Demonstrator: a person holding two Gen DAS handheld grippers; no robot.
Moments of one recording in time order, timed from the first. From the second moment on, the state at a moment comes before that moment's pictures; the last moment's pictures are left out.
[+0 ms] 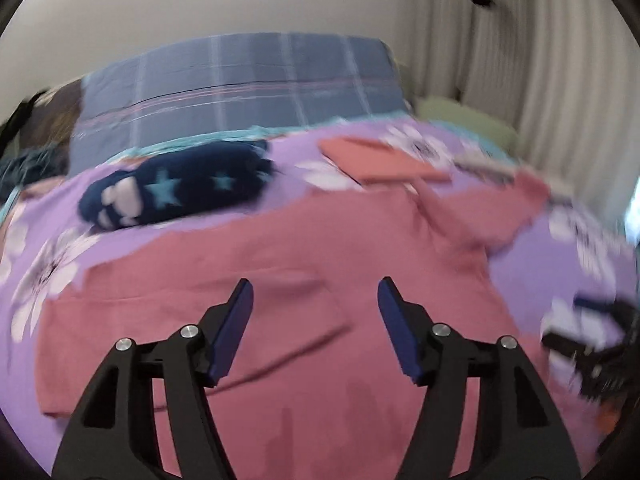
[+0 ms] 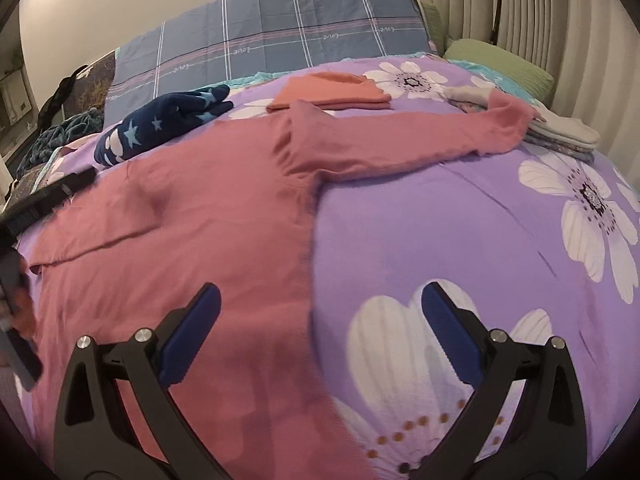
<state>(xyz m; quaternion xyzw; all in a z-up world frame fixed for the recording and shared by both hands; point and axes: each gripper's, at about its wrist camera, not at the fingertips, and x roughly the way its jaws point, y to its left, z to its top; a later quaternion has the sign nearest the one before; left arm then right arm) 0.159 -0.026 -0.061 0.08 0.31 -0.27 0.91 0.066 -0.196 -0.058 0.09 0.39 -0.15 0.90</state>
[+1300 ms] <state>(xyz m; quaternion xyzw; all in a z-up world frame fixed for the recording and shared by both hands) 0.184 -0.075 -0.038 0.10 0.33 -0.33 0.88 0.320 -0.167 -0.026 0.17 0.49 0.17 0.84</state>
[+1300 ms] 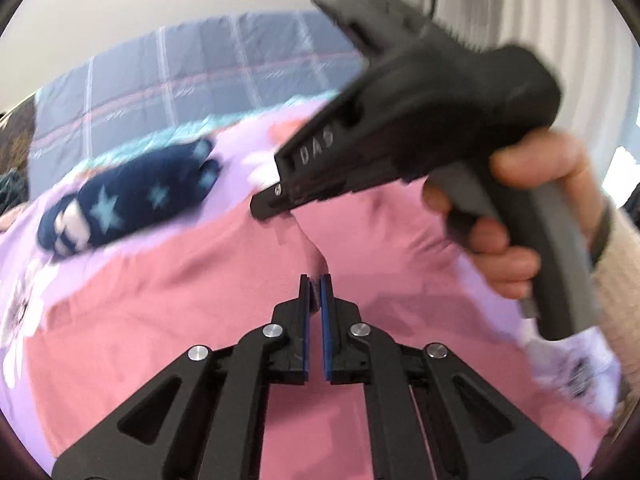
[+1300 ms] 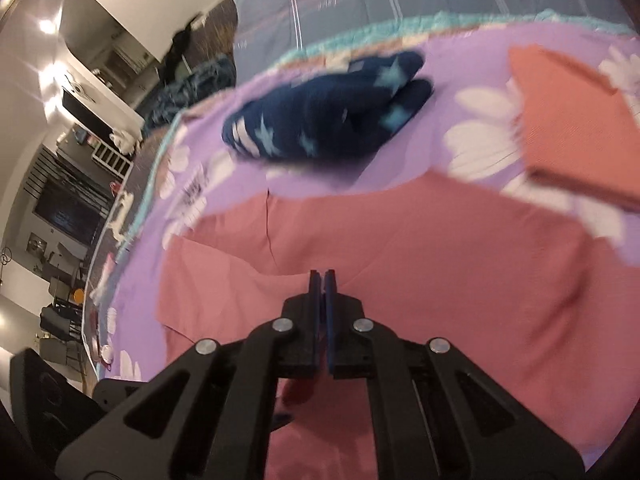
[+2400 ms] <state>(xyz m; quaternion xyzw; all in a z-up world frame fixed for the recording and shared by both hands) 0.170 0.152 -0.093 0.05 0.38 -0.04 0.92 0.237 -0.223 -0.078 0.16 0.49 0.11 0.85</state>
